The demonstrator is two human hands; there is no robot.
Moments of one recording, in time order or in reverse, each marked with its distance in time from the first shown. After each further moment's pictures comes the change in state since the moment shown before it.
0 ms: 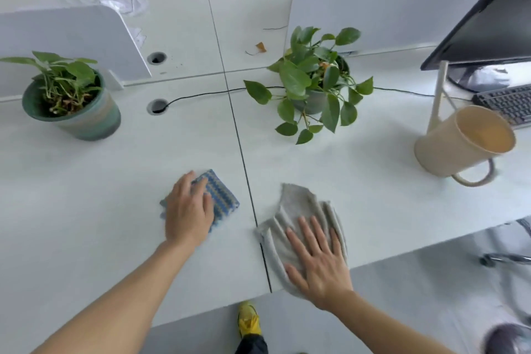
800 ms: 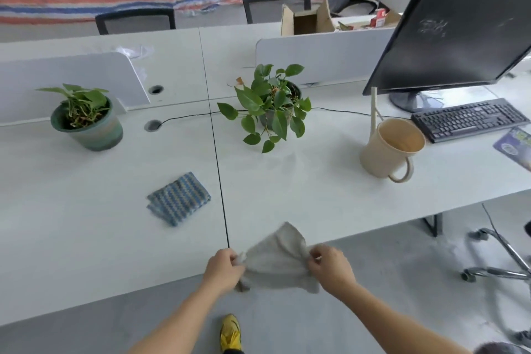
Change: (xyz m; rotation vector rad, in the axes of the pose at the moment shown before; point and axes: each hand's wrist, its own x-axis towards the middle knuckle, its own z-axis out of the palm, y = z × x) left_hand -0.156 0.137 0.000 -0.312 -0.627 -0.389; right_hand -0.088 0.082 -0.052 0.506 -0.072 0.415
